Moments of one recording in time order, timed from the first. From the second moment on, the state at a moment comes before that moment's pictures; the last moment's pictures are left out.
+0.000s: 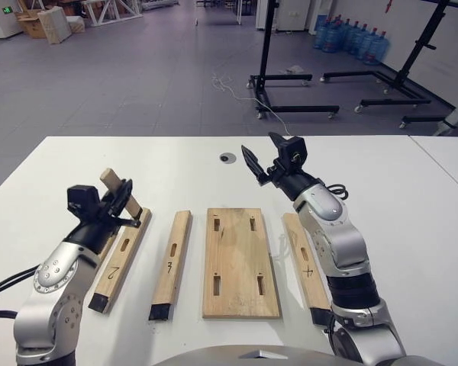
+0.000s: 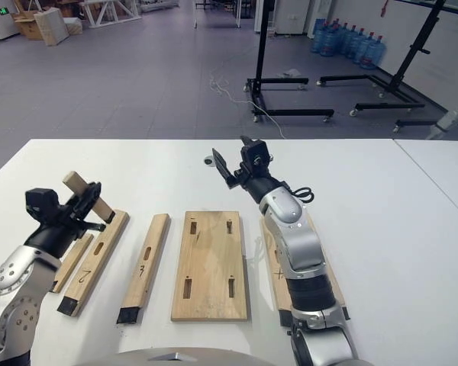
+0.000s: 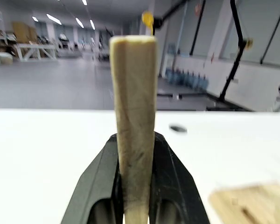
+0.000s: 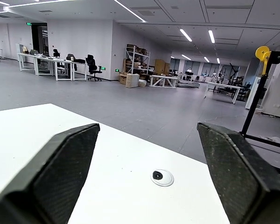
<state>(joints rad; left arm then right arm) 0.21 0.35 0.27 -0.54 -0.49 0.44 -0.27 -0.34 -0.16 0.11 -0.23 0.15 0.33 0.28</state>
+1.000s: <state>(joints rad) 0.31 0.29 0.32 -0.40 -0.45 0.31 -0.34 -0.29 -0.14 0.13 -0.25 0.12 0.32 0.27</state>
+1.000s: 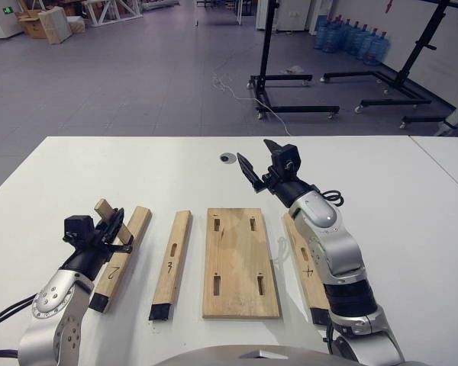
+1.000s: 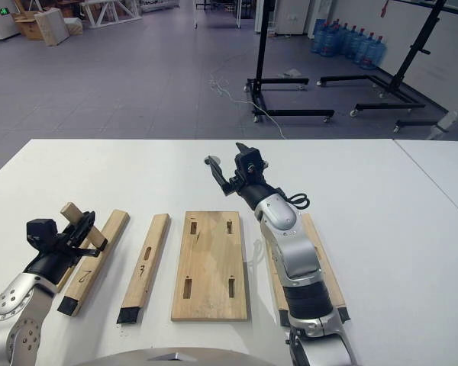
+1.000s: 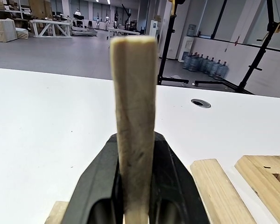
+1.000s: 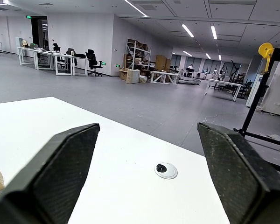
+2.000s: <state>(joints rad) 0.33 0.33 0.29 -0.37 -0.38 0.29 -0.35 -0.28 -0.14 0.15 -0.28 0.12 0.35 0.27</state>
